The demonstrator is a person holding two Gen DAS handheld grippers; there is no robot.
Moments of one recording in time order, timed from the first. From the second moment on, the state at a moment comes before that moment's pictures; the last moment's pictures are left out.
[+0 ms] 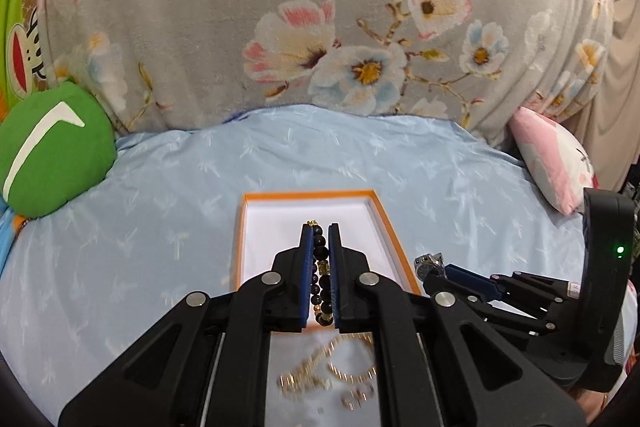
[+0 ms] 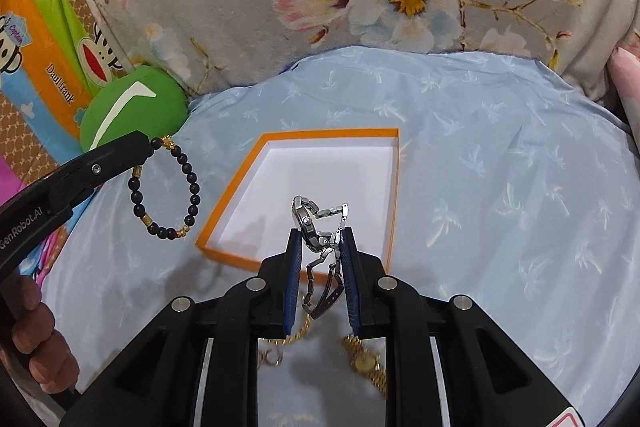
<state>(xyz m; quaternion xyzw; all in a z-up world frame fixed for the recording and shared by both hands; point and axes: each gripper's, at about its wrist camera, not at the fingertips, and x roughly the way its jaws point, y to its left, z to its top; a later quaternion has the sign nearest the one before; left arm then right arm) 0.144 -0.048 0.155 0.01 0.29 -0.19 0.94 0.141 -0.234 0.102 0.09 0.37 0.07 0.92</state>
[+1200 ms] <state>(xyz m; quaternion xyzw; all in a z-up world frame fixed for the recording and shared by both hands) 0.266 -0.032 0.088 -0.03 0.34 -0.14 0.93 0.226 -0.267 0.070 0.11 0.39 0.02 0.91</state>
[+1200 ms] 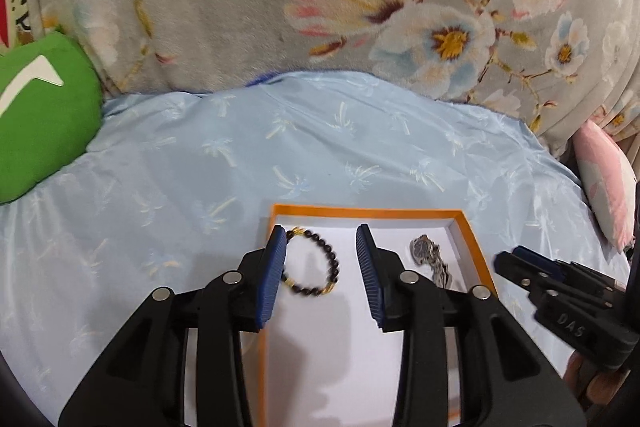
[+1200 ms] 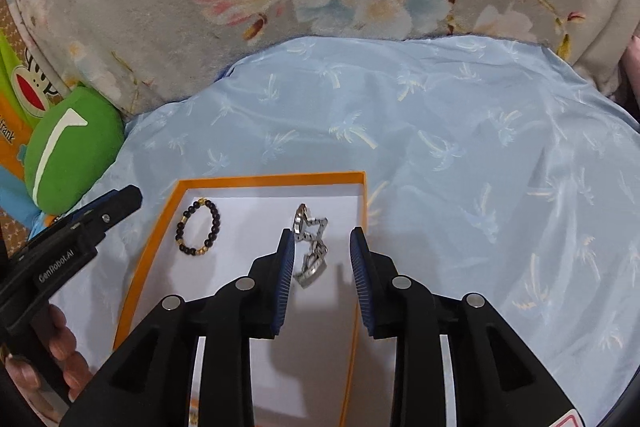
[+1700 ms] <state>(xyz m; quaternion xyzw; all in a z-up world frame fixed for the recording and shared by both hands) 0.108 0.013 0.063 -0.03 0.38 -0.15 0.91 0.055 -0.273 0.042 0.08 0.41 0.01 0.91</state>
